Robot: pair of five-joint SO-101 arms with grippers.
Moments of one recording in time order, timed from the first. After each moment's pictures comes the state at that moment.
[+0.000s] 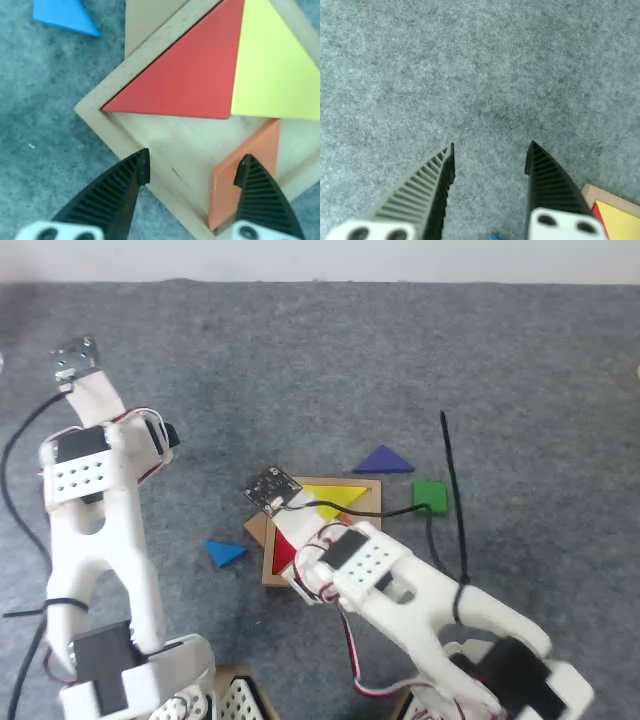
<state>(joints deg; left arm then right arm) -23.2 -11.3 27.1 61.5 11.7 -50.4 -16.9 52.0 43.8 -0.6</state>
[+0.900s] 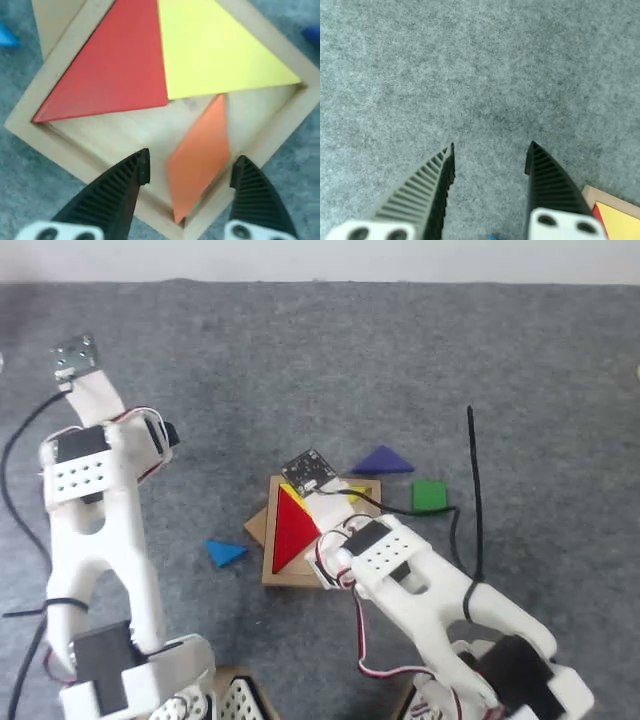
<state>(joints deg) -23.2 -11.3 27.1 61.3 11.7 -43.2 -12.5 52.9 41.1 -3.6</state>
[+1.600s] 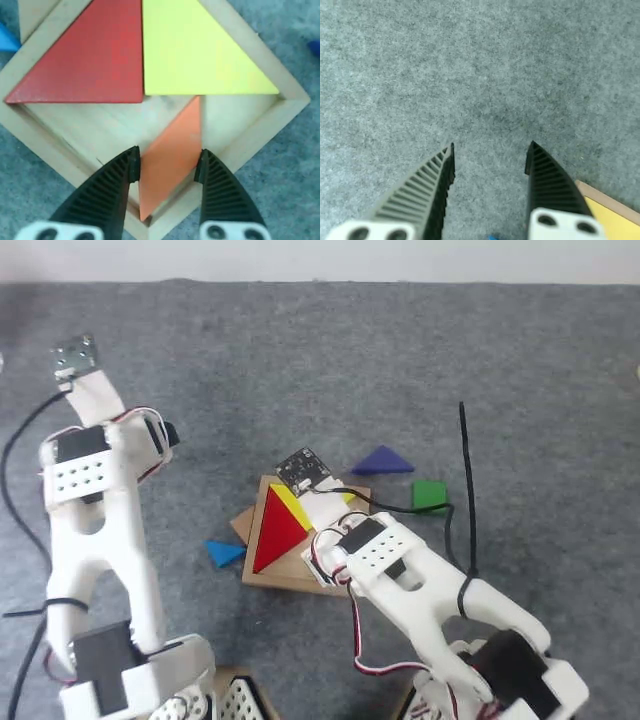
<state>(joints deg) -23.2 -11.3 27.1 61.3 11.7 -44.2 -11.2 52.0 40.4 -1.9</state>
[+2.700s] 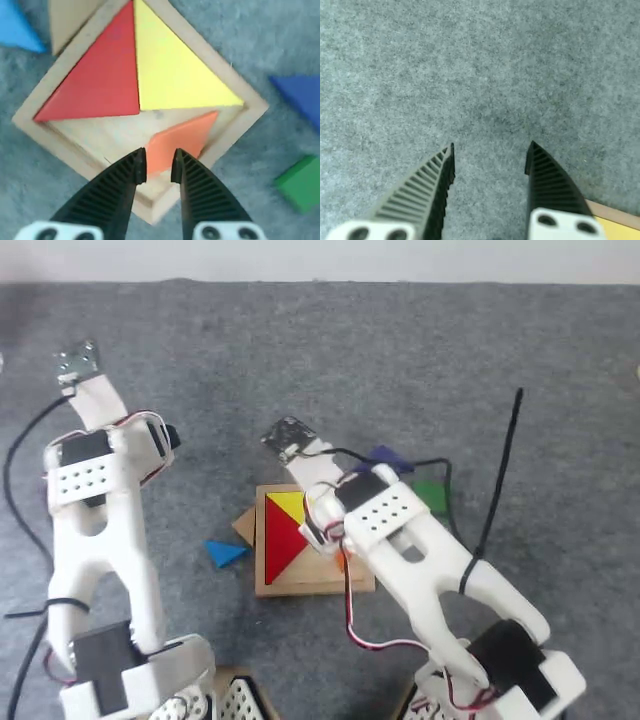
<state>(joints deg) -23.2 -11.3 29.8 58.2 11.7 -40.2 -9.9 33.5 60.4 4.3</state>
